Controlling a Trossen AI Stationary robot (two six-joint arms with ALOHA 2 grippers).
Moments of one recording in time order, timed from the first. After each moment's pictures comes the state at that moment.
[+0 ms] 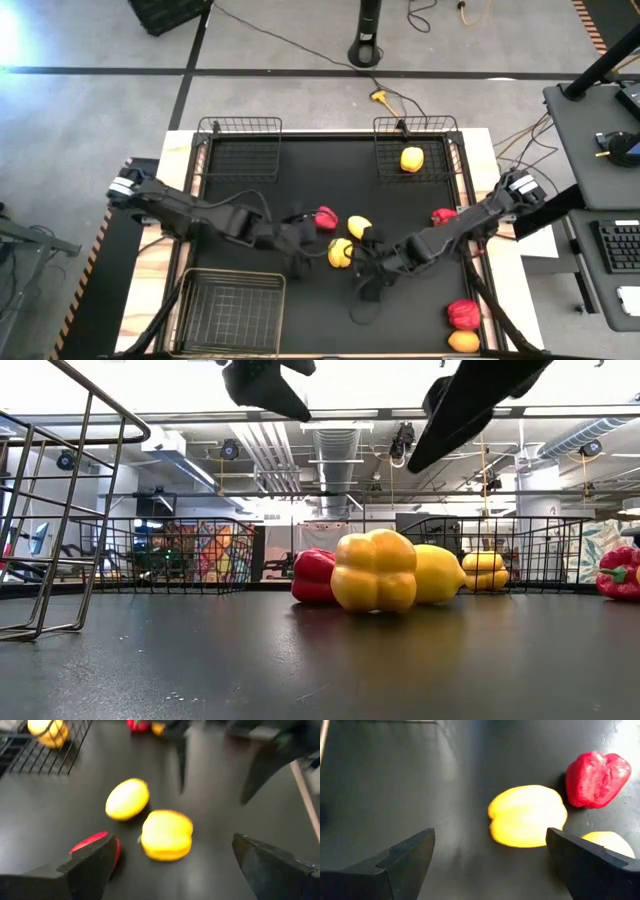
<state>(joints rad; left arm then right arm) -0.31 1.54 1.22 -0.40 -0.32 -0.28 0.45 1.65 1.19 -0.53 0.33 0.42</state>
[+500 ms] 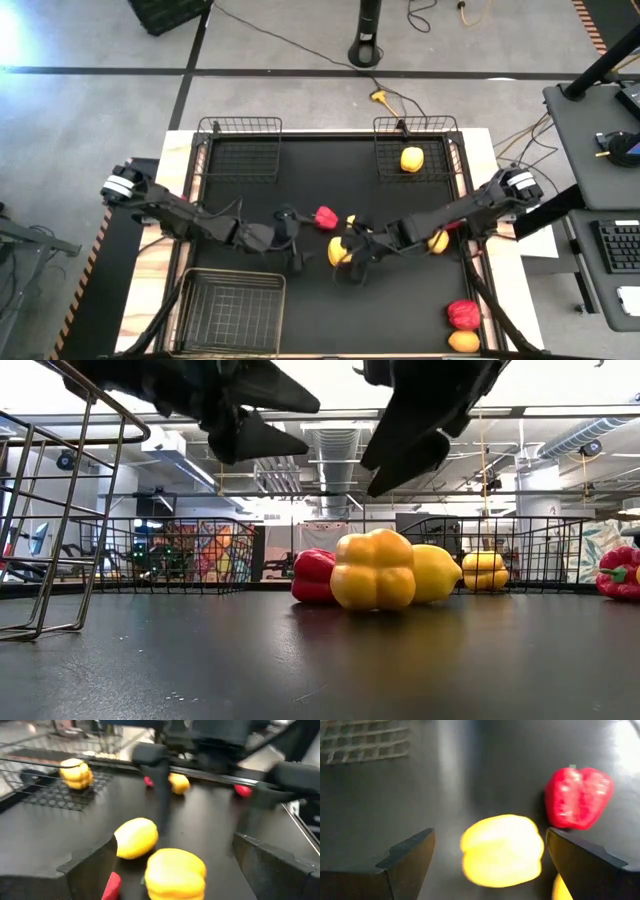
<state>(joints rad) -0.32 1.49 0.69 0.52 -0.46 -0.23 0.30 1.65 1.12 -0.34 0.26 0.38</state>
